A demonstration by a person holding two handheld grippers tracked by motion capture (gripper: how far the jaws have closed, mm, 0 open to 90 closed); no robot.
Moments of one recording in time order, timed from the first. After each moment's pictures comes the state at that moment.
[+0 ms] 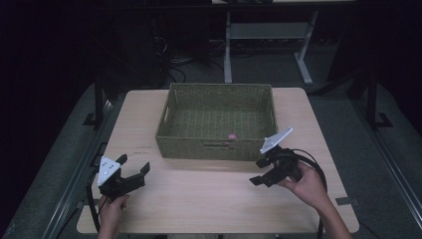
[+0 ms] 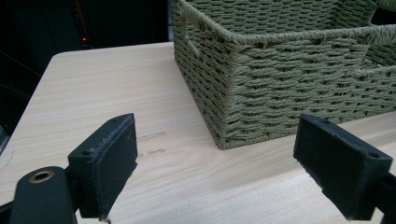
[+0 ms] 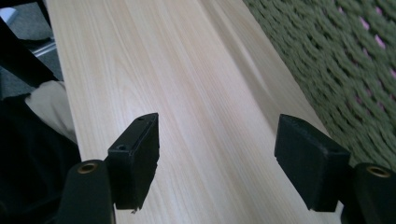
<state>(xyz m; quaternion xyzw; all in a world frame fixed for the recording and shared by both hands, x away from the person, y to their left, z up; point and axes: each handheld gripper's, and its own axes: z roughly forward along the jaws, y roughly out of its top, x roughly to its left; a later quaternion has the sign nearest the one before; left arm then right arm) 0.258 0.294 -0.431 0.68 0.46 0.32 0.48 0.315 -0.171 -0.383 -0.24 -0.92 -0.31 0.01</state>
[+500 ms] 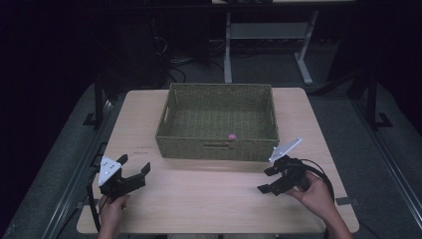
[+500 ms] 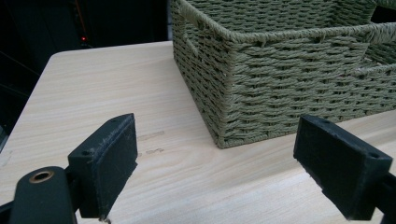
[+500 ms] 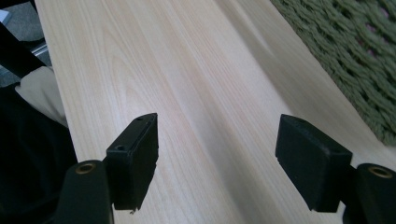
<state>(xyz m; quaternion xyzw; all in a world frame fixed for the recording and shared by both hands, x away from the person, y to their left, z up) 0.258 0.293 -0.431 0.68 0.46 0.32 0.47 0.300 -0.194 -0.408 -0.27 -0.91 -0.31 0.02</state>
